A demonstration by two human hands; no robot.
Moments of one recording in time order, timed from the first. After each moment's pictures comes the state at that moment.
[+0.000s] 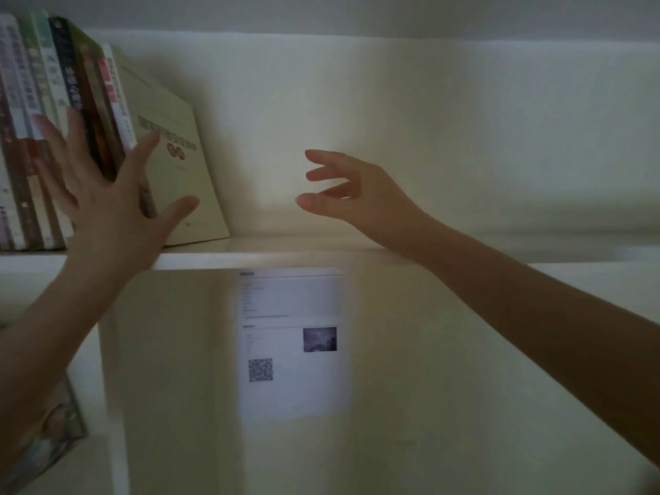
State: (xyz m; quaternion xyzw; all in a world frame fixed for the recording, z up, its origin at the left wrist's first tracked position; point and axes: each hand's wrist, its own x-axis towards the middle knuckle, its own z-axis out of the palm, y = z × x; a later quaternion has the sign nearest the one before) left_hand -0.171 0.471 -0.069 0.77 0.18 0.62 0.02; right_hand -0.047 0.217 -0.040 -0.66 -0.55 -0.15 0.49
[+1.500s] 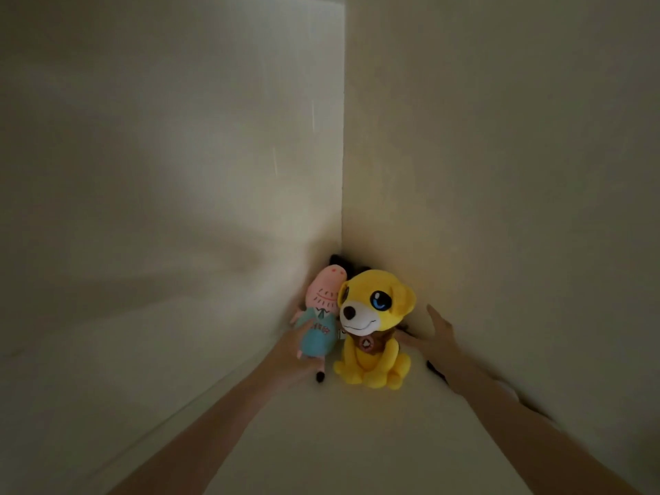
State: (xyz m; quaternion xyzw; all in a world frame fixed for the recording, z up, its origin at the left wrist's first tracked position) left_hand 0.098 -0.056 -0.483 0.84 -0.14 -0.22 0.48; right_hand 0.064 -0.314 -0.522 -0.80 0.18 -0.08 0.57
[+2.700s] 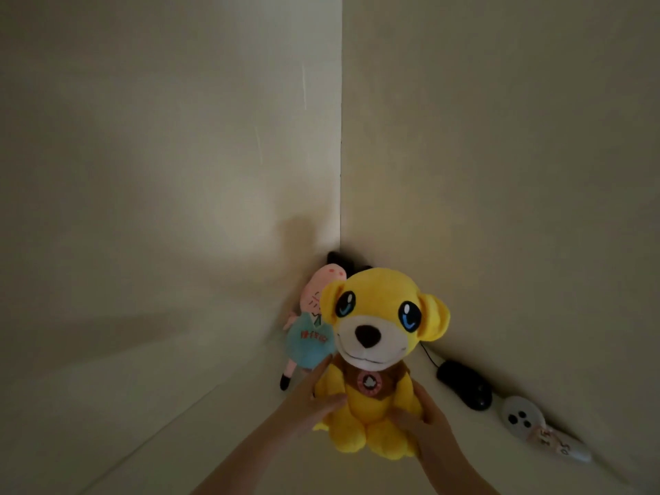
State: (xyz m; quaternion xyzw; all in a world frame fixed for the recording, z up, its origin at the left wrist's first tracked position) left_hand 0.115 -0.078 -0.564 0.74 -0.10 -0.31 0.59; right_hand 0.036 -0.273 -0.619 -0.61 0.21 -0.03 0.76
